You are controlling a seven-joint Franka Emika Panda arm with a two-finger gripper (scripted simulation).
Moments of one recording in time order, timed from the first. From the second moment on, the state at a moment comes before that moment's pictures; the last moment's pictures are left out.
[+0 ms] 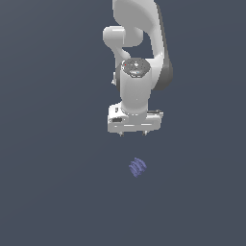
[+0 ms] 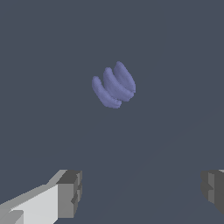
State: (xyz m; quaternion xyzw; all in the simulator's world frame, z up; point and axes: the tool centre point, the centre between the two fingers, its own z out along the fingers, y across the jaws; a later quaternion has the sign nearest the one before) arm 0.013 0.043 0.169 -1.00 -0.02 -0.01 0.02
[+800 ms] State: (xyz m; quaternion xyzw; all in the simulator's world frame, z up) arm 0.038 0.050 0.154 -1.00 -0.09 -0.01 0.01
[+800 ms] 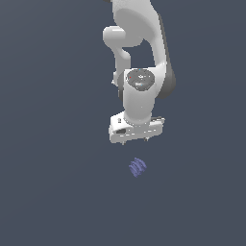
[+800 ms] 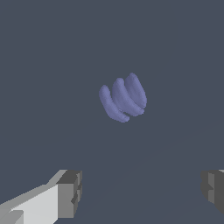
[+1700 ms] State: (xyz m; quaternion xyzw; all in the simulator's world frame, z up) arm 0.097 0.066 0.097 -0.96 -0.29 0.00 0.00
